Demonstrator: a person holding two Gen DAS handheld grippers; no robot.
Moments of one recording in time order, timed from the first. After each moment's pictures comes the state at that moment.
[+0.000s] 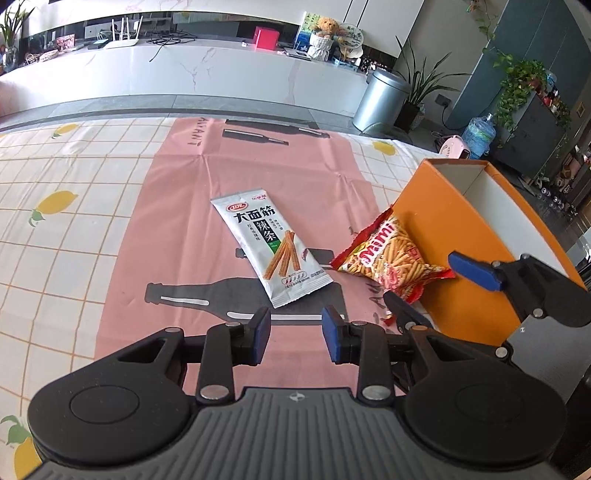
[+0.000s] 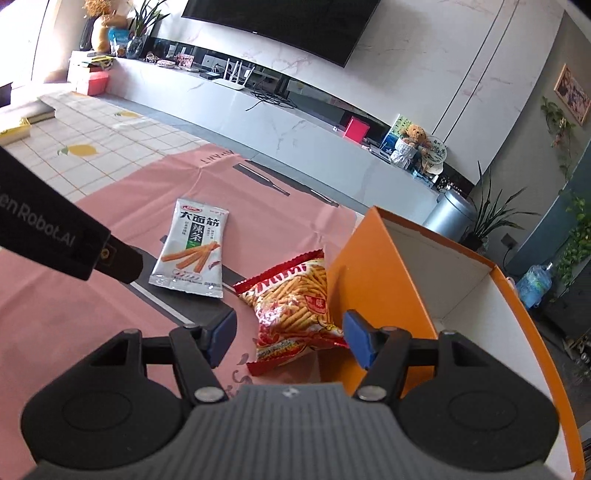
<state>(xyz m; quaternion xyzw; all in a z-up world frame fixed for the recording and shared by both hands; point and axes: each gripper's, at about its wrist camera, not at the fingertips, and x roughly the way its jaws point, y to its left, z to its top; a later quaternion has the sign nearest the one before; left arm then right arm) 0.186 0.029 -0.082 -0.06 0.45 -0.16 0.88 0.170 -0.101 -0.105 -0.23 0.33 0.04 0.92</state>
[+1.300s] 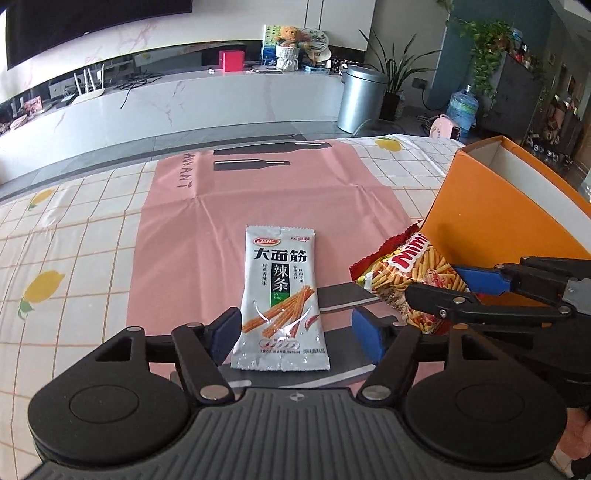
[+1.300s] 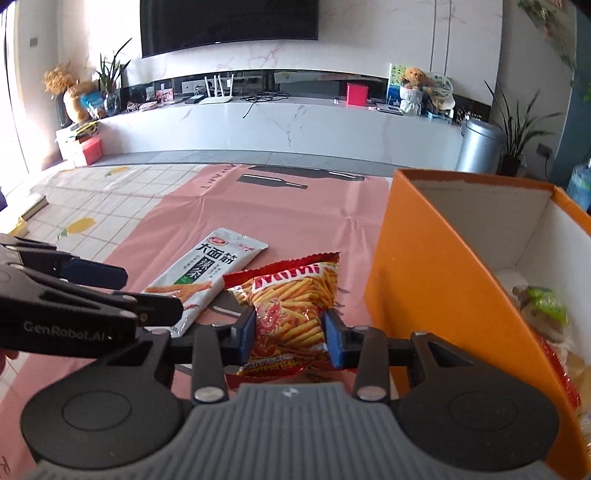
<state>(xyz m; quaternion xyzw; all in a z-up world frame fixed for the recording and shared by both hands) 0.232 0.030 -0.101 0.05 0.40 -0.20 0.89 0.215 -0.121 -0.113 0.00 0.37 0.06 0.93</state>
